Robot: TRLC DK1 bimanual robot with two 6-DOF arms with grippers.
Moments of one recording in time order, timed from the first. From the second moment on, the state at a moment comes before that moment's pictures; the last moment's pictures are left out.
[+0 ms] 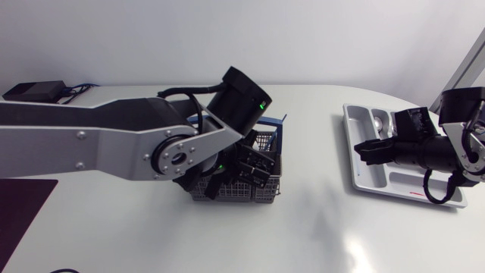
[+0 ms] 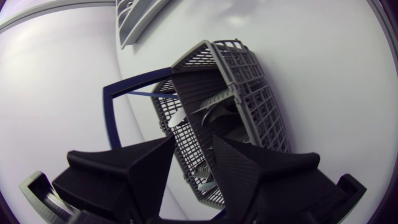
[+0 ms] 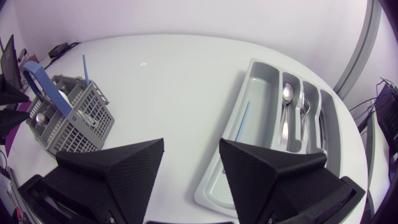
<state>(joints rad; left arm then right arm) -0.90 1.67 1.15 -0.36 -0.35 1.37 -0.15 1.31 0.66 -0.08 -0.30 -0.21</state>
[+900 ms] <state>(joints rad) -0.86 1.83 1.33 -0.53 -0.25 1.43 -0.14 1.33 0.66 -0.07 -0.30 -0.21</state>
